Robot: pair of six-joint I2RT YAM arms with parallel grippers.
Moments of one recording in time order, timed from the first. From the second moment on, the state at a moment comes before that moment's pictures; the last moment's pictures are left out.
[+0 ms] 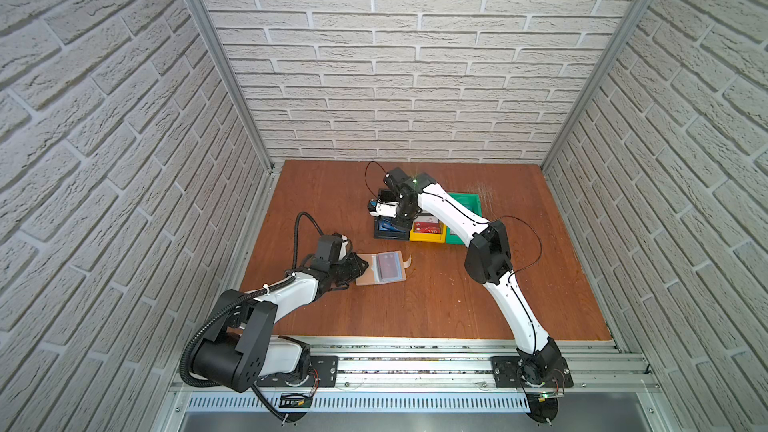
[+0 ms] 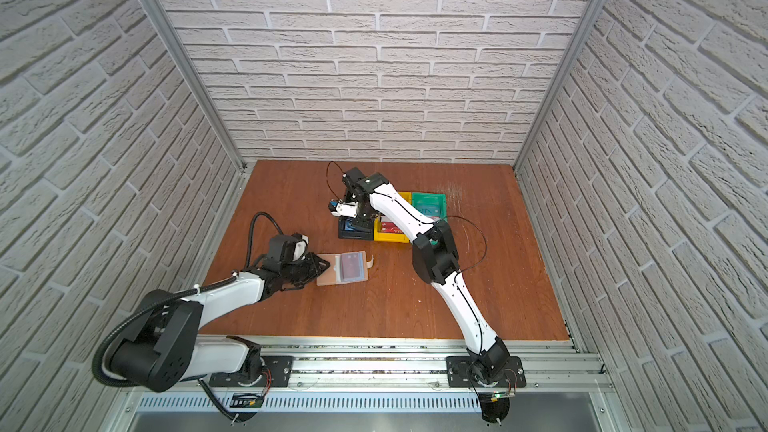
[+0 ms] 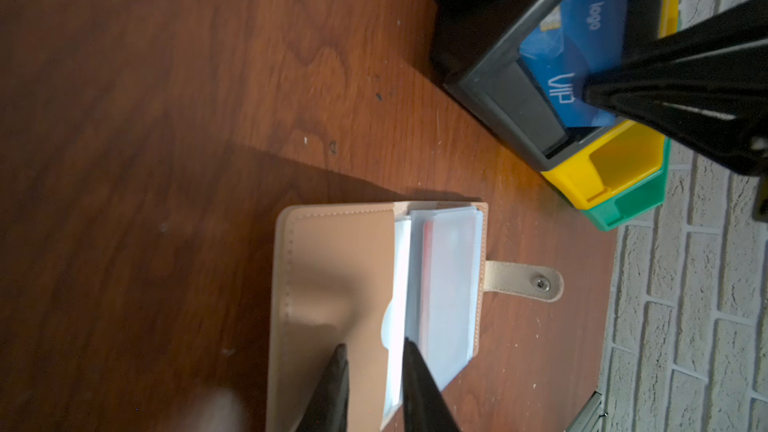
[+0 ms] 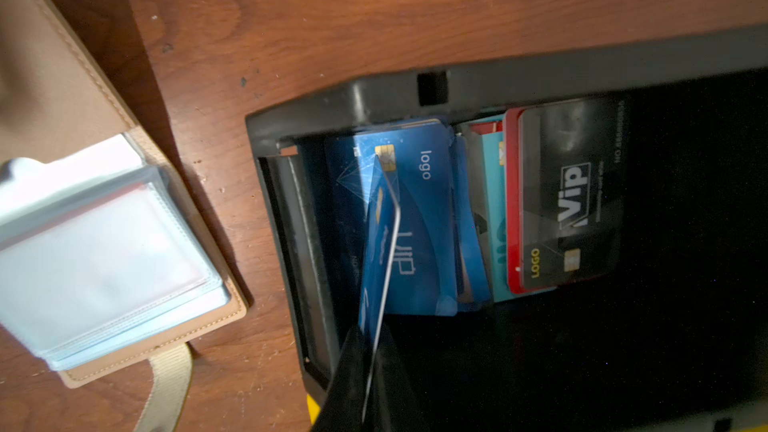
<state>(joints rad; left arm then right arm) -0.33 1.33 0.45 0.04 0.37 -0.78 0.59 2.49 2.42 -1.26 -0.03 -0.67</state>
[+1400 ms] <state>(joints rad) -0.32 1.29 0.43 -0.09 0.32 -0.75 0.66 2.12 1.54 -0.78 -0.33 -0.08</state>
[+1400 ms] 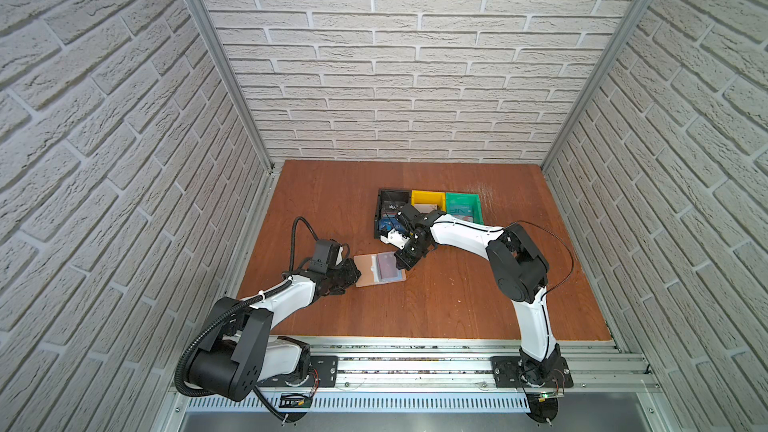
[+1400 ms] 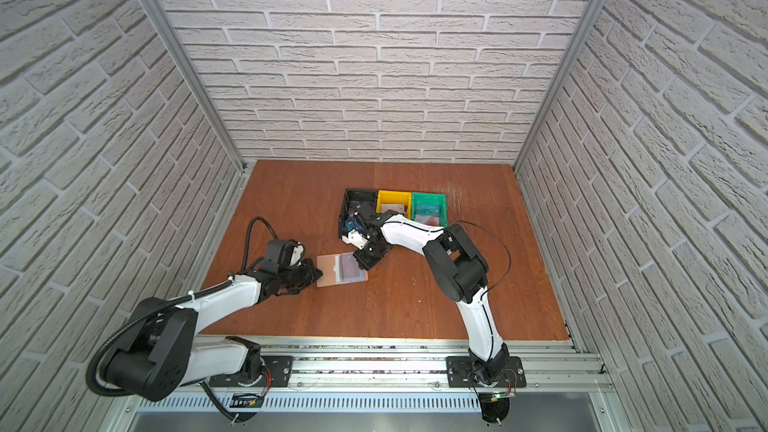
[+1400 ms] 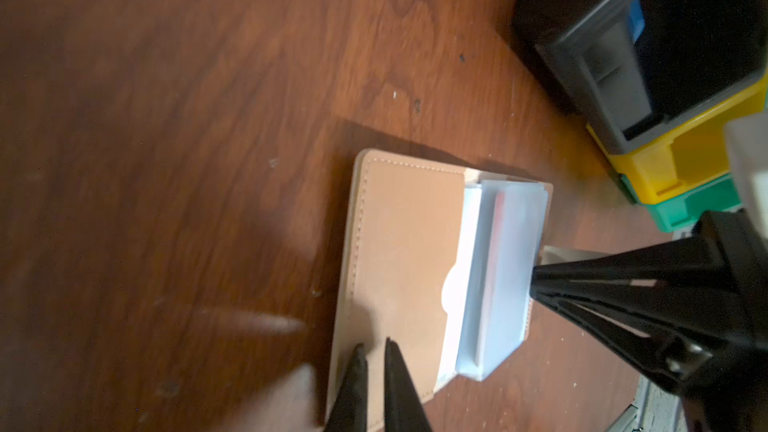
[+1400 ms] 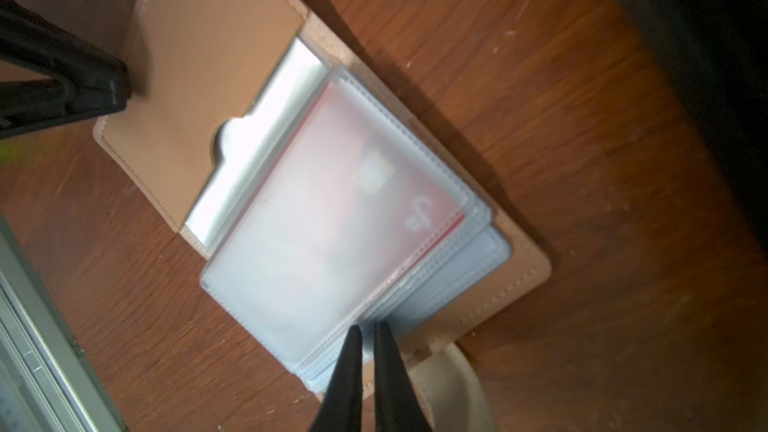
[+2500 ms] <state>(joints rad) -0.31 1.13 0.50 -0.17 0.36 -0.76 0.70 2.14 1.60 -0.76 -0.35 -0.05</state>
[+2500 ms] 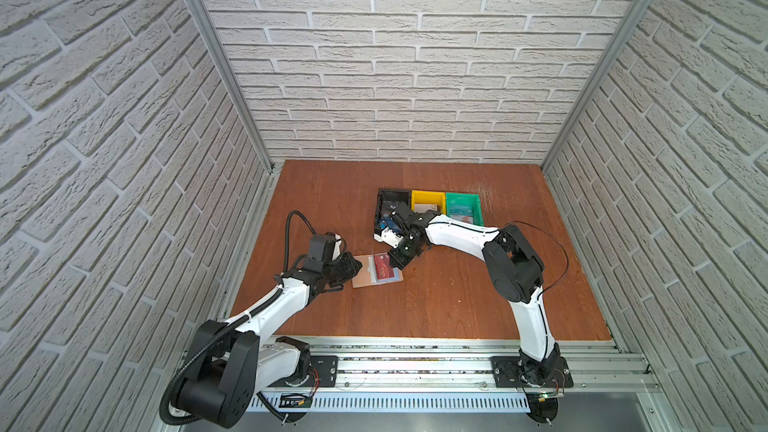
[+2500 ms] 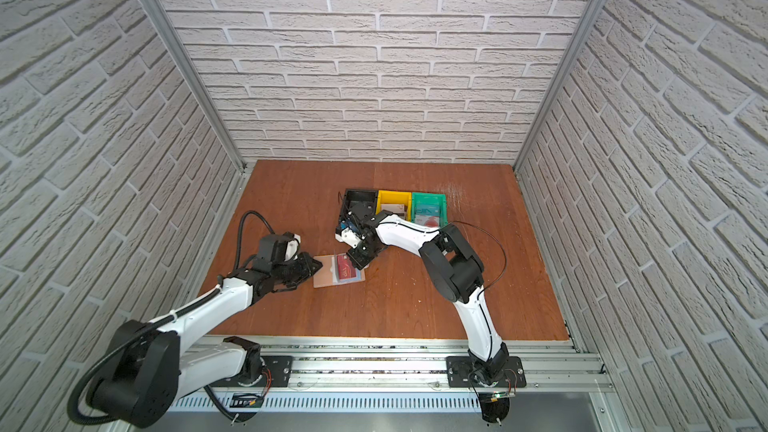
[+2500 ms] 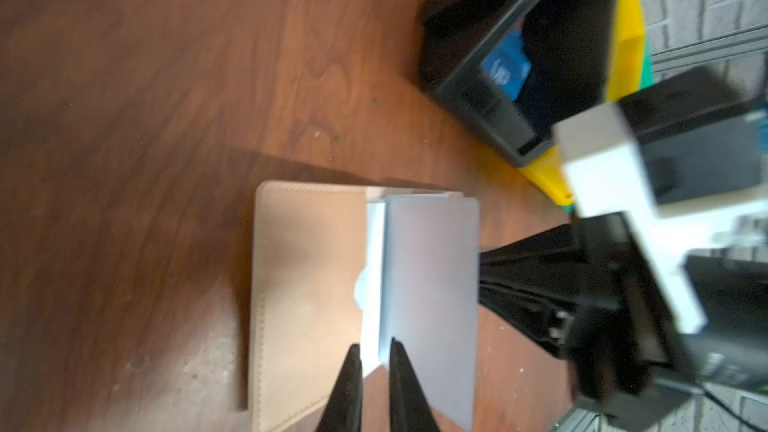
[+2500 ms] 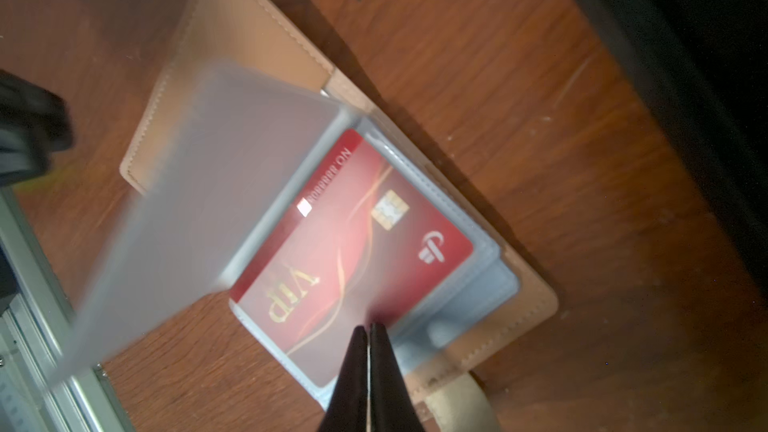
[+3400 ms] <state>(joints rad) -0.24 0.99 0.46 -0.18 0.43 -0.81 0.76 2.26 1.72 -0.65 -0.66 0.04</state>
